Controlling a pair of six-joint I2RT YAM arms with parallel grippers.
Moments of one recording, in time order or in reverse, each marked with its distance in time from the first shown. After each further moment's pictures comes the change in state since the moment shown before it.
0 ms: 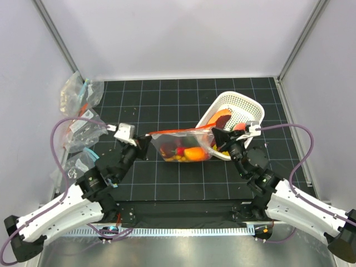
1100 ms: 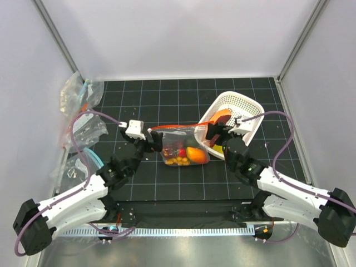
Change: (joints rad) left arm 0.098 0.233 -0.126 0.321 -0.055 0.014; right arm -0.001 0.293 0.074 -0.006 0.277 0.002
